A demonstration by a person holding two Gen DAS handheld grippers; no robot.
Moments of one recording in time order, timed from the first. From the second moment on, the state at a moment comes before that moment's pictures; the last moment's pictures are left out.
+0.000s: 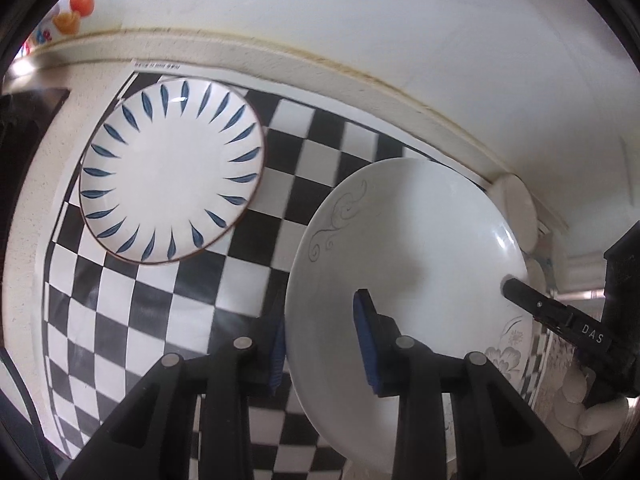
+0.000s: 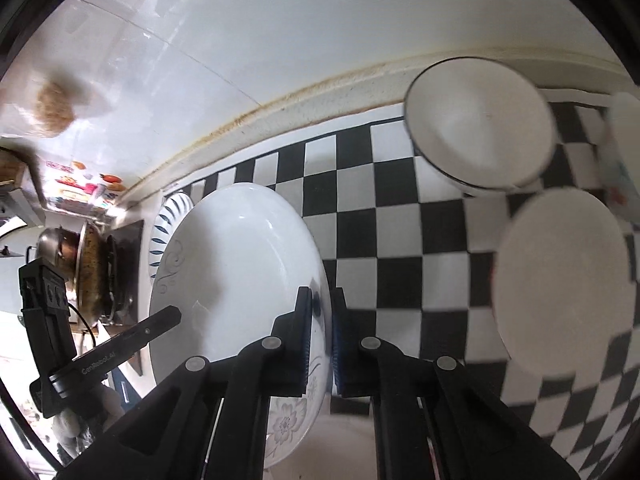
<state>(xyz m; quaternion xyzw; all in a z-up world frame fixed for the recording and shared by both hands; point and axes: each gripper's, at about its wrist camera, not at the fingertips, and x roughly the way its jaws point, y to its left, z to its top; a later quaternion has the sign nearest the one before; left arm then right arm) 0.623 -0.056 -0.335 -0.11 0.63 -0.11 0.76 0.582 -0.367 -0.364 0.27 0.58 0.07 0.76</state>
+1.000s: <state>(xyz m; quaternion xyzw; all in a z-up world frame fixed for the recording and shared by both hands) 0.486 -0.158 -0.366 0.03 0.69 -0.20 0.69 0.351 -0.427 -0.415 0.35 0.59 0.00 0.73</state>
